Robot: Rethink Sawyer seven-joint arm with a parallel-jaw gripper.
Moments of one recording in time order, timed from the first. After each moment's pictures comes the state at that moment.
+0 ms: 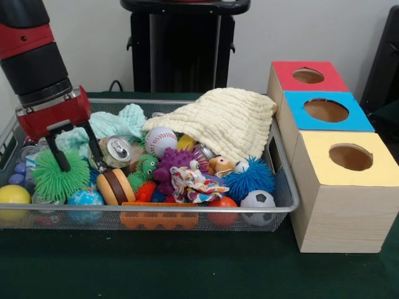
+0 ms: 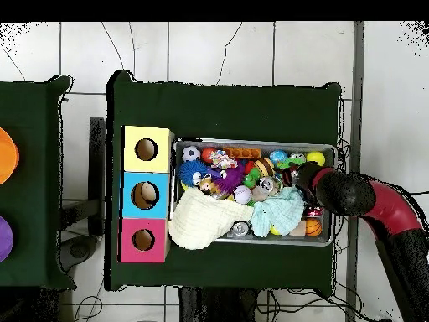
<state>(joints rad) -1.19 -0.38 0.84 1.58 -0.61 0.68 1.24</state>
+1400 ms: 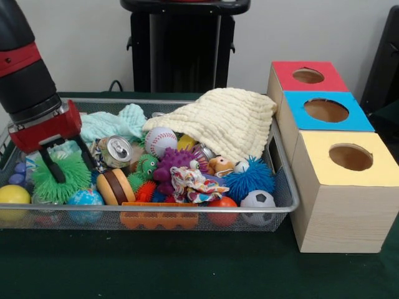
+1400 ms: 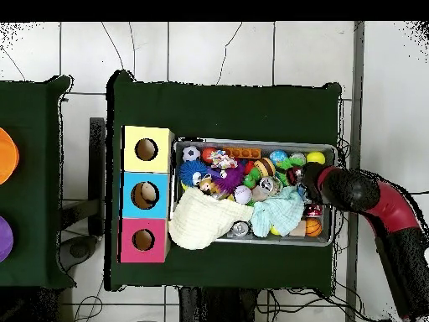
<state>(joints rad) -1.21 -0.29 0.84 1.50 -0.61 0.77 1.22</state>
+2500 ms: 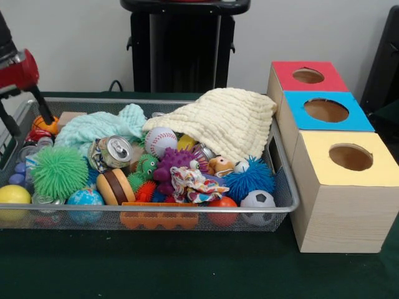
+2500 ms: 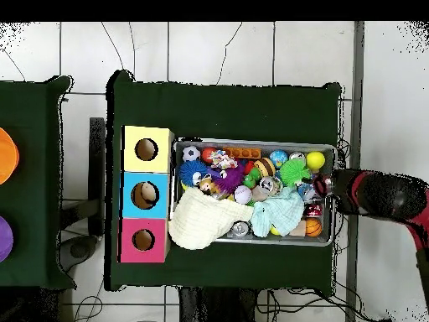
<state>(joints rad) -1.26 -0.49 0.86 1.53 -0.56 0.93 1.16</state>
